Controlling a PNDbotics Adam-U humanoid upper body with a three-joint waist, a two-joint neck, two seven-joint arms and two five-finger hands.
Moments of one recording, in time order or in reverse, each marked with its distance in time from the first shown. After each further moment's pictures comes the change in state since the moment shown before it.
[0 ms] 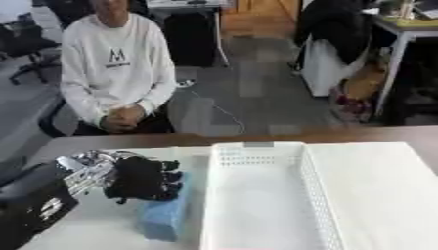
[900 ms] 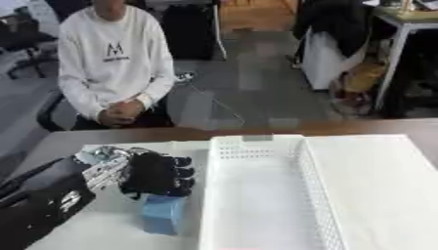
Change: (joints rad) left arm 0.000 -0.038 0.000 0.043 -0.026 0.000 0.000; right arm -0.023 -0.024 0.002 0.000 -0.034 0.000 0.000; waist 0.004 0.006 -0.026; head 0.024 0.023
